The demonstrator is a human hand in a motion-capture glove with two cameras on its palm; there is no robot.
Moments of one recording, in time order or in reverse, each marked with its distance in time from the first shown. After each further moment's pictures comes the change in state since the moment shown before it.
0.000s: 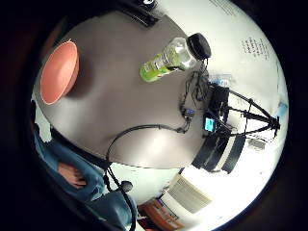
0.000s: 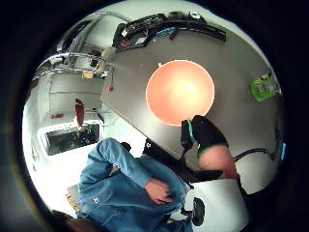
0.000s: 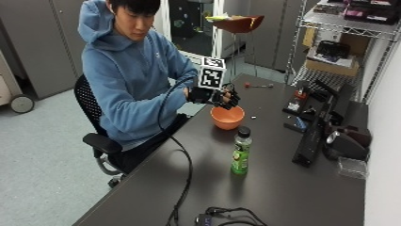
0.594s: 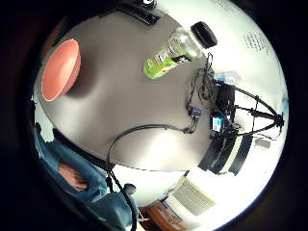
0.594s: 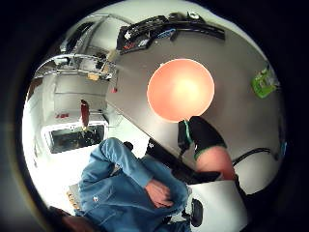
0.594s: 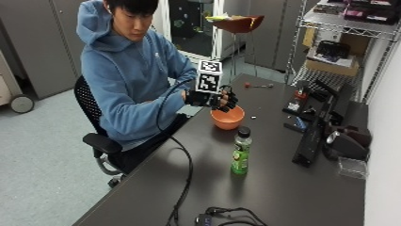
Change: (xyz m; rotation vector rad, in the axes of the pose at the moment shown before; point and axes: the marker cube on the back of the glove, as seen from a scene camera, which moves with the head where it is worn) arm -0.002 0.006 0.013 0.014 -0.067 -0.005
